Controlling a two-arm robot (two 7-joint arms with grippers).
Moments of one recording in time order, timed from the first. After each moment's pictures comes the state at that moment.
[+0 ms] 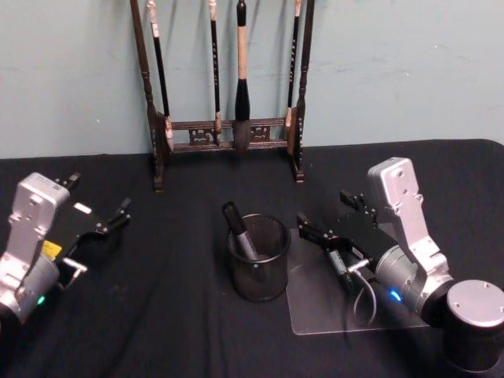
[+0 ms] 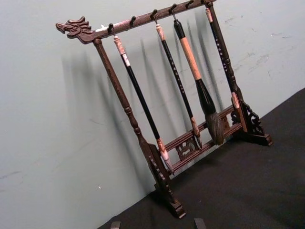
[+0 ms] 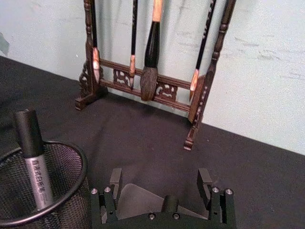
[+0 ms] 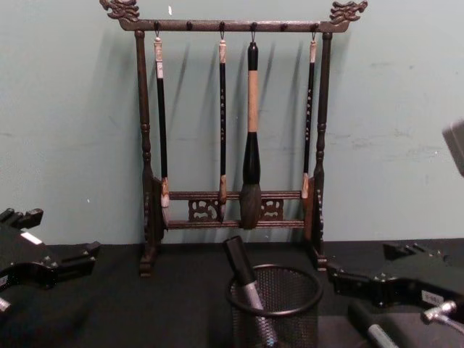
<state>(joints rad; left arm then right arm) -0.20 0.60 0.45 -1.41 -0.25 -0.12 0.03 0.16 0.26 -0.31 -1.47 0.14 0.13 0.21</state>
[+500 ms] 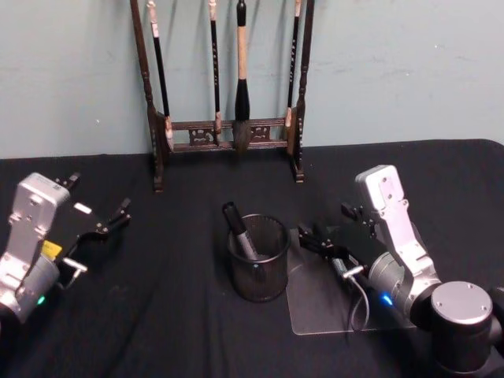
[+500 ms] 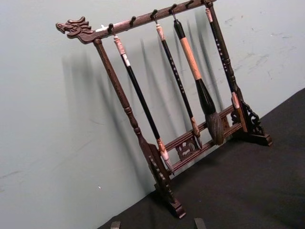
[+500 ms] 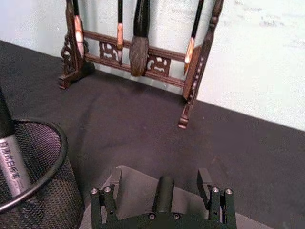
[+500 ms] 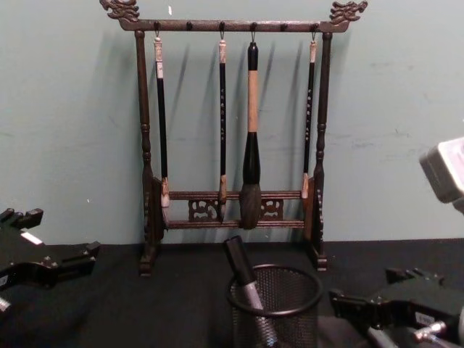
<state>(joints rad) -0.20 0.60 0.45 -1.41 -0.25 -0.12 0.03 0.18 0.21 -0.29 -1.40 0.07 0.20 0.18</state>
